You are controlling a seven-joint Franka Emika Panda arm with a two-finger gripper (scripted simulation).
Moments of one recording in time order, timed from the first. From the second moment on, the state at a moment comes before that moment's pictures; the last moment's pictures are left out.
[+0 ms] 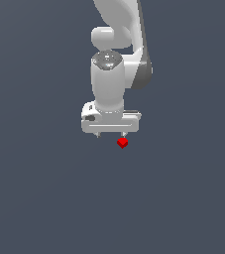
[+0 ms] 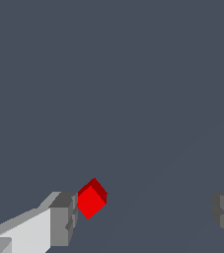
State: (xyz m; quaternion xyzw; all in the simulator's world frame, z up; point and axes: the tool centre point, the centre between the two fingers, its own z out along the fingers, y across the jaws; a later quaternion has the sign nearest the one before) arm 0.014 -0.005 0.189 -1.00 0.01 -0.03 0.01
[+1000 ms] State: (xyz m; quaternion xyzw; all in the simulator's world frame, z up) arm -0.009 0.028 0.123 -0.99 -0.13 -0.02 0.01
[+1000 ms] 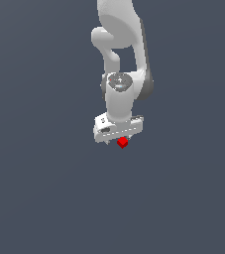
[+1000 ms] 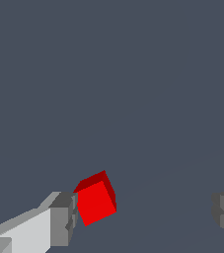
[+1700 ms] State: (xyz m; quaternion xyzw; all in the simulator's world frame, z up) arm -0.054 0.056 0.032 -0.95 -0.32 0.00 0.00
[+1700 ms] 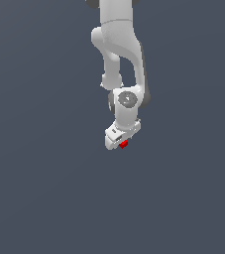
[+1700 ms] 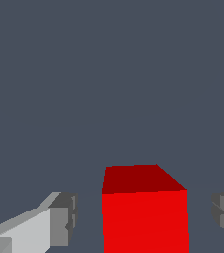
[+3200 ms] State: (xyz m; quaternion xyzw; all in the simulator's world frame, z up) arm -0.061 0.057 0.035 -0.94 -0.34 0.00 0.00
